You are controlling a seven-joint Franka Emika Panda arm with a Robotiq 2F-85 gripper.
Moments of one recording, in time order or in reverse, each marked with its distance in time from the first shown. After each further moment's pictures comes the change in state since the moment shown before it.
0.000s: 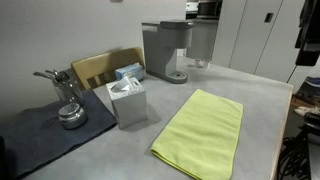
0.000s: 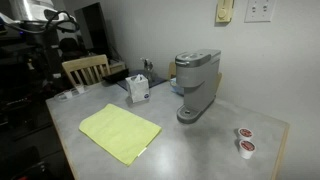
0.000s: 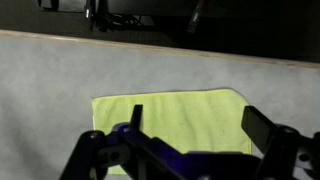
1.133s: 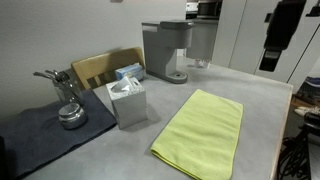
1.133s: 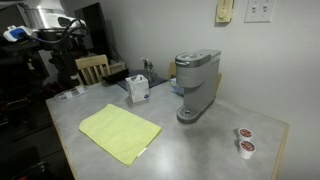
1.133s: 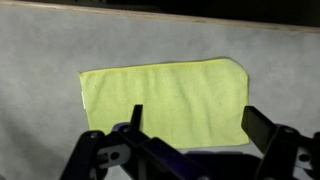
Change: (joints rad) arm 0.000 0.087 -0.001 0.003 -0.001 0.187 0.019
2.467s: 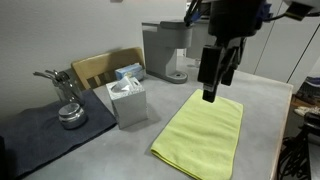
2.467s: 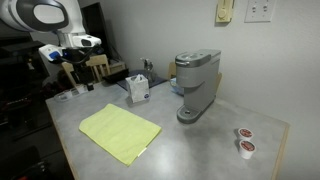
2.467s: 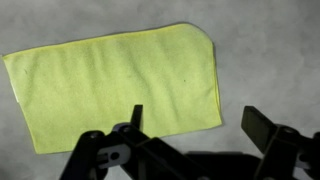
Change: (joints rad) arm 0.066 0.325 0.019 0.139 0.076 0.219 0.100
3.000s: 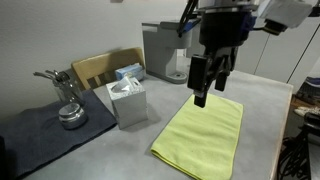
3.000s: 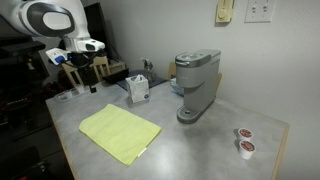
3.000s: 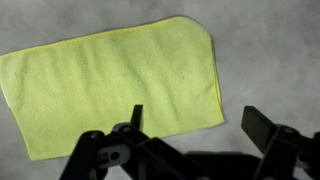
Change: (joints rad) arm 0.000 0.064 0.000 0.031 0.000 0.027 0.037
